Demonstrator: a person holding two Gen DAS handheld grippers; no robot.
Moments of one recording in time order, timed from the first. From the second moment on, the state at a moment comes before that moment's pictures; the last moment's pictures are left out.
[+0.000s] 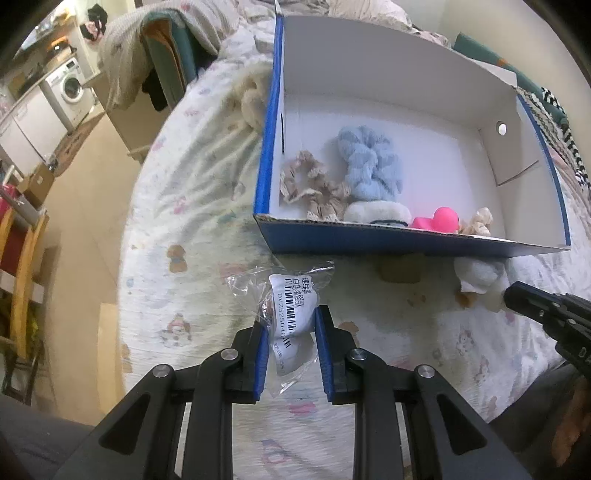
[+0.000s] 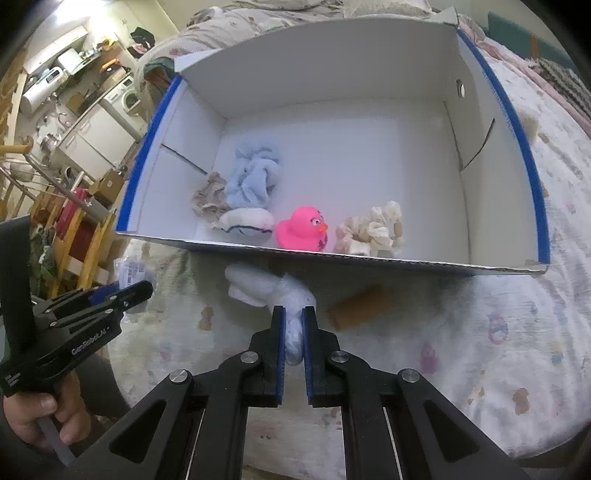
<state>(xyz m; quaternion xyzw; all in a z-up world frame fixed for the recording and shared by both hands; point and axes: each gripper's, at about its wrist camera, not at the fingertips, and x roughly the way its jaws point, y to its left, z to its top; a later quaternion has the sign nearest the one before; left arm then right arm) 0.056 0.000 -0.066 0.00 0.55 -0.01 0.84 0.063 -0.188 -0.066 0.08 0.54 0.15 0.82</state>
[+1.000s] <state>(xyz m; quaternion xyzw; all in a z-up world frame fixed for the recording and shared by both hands) 0.066 -0.012 0.049 0.01 0.44 -0.01 0.90 0.070 -0.214 0.044 0.13 0.43 0.17 0.88</state>
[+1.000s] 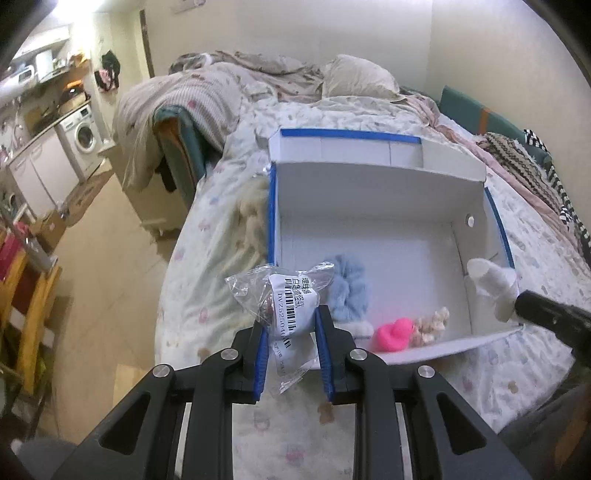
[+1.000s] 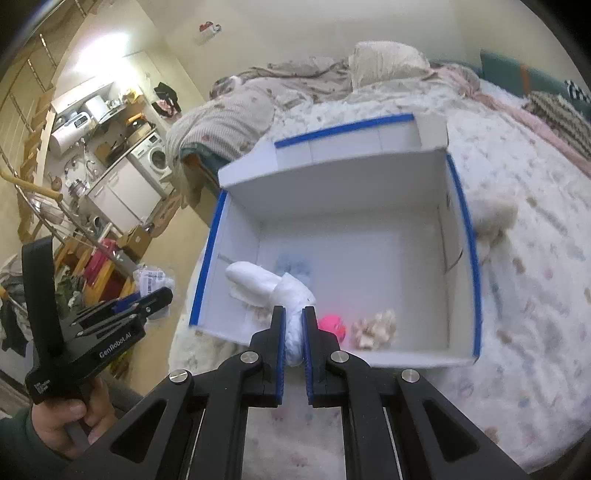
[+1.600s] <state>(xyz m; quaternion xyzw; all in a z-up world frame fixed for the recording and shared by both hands) 0.138 -0.037 0.034 0.04 0.45 -0.03 0.89 0.129 -0.243 -0.005 0.15 0.45 0.10 0.88</state>
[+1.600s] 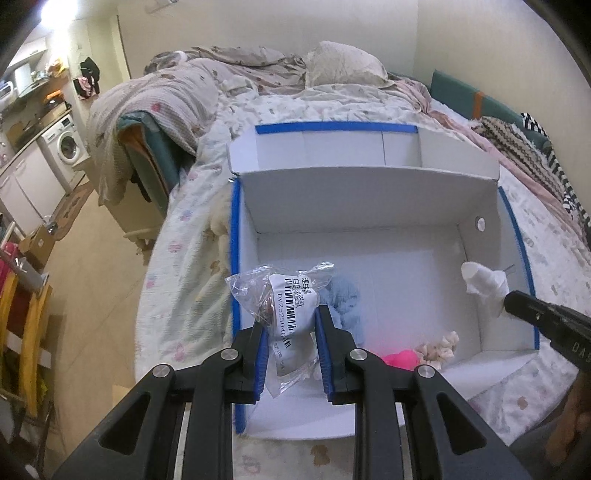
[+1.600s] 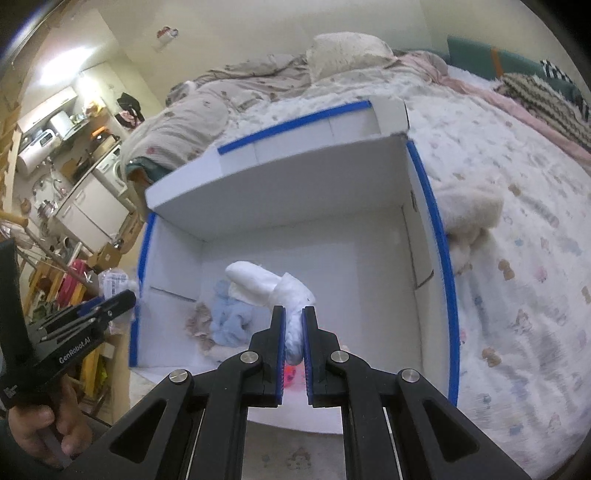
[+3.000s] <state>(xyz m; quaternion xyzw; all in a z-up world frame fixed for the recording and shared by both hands) 0.166 -0.059 -0.044 0.05 0.48 -0.05 0.87 0.160 -0.211 -0.065 0.11 0.54 0.10 0.83</state>
